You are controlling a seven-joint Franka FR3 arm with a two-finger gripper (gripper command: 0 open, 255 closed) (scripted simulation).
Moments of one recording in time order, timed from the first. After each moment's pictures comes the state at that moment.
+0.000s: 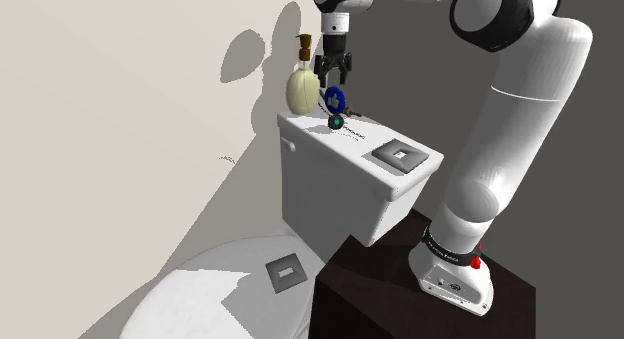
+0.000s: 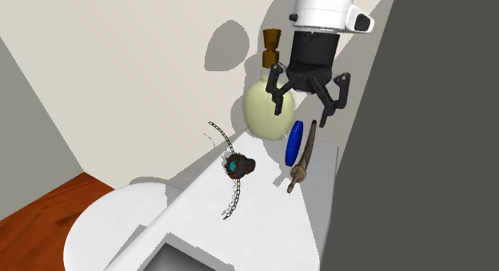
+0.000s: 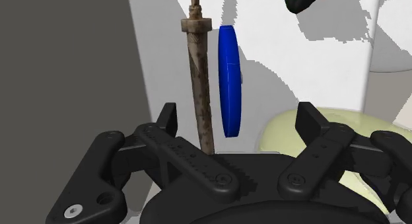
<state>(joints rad) -0.13 0.07 -0.20 -1.70 0.02 1.64 -0.08</state>
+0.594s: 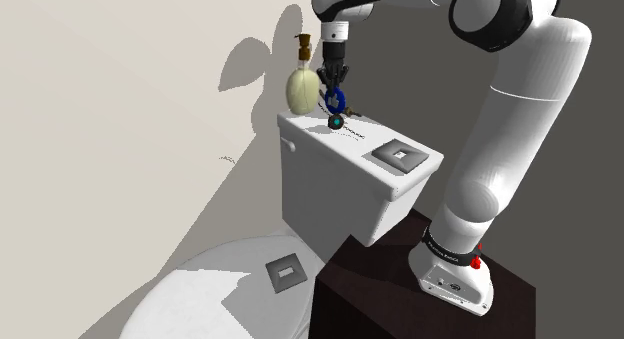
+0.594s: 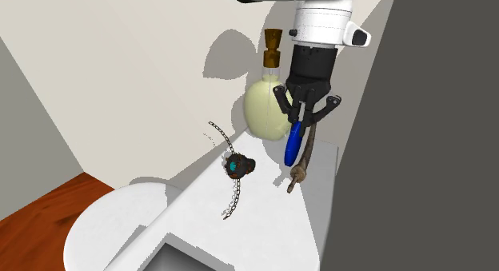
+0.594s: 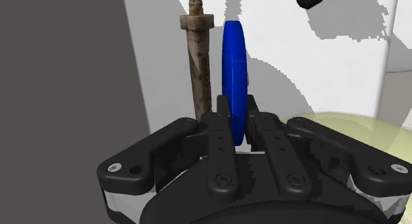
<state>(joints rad) -0.13 0.07 -0.20 -1.75 0.02 1.69 -0.08</state>
